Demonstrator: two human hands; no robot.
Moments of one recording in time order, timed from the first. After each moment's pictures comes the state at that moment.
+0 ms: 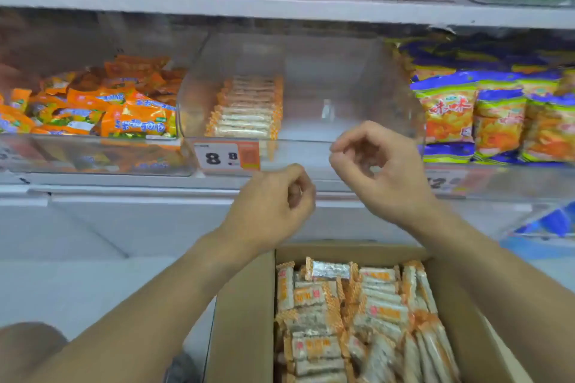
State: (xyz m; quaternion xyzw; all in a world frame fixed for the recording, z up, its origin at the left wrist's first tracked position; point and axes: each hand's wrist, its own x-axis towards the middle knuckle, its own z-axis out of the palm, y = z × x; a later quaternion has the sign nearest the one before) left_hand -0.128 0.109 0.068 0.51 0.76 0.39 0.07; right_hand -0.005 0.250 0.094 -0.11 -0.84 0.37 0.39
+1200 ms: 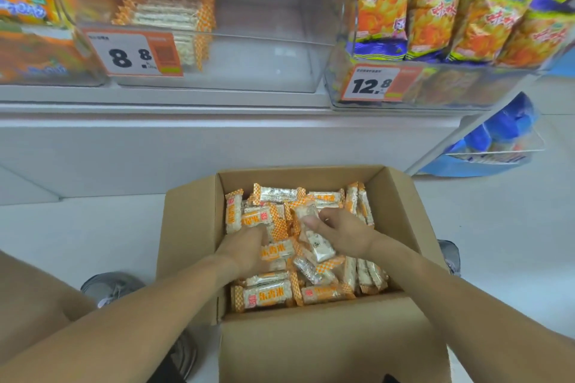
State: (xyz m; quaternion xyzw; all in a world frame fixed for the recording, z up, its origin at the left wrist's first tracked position) left_hand 0.001 0.067 -0.165 0.49 0.78 0.03 0.40; right_hand 0.174 0.219 -0.089 -0.37 -0.78 0.48 -0.15
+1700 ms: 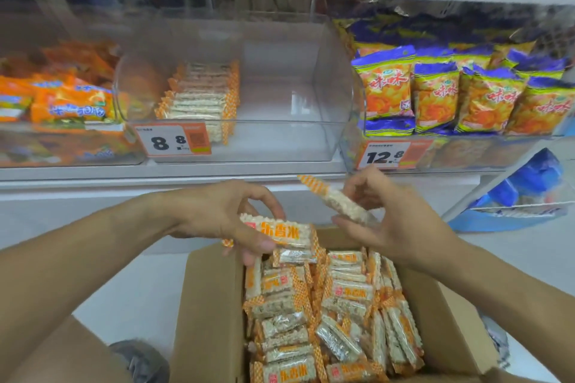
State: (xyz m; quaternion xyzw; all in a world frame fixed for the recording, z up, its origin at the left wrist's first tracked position) left_hand -0.107 0.100 0.067 0.47 0.62 0.23 0.58; right_hand 0.136 0.251 0.056 -0.19 -0.91 0.33 0.17
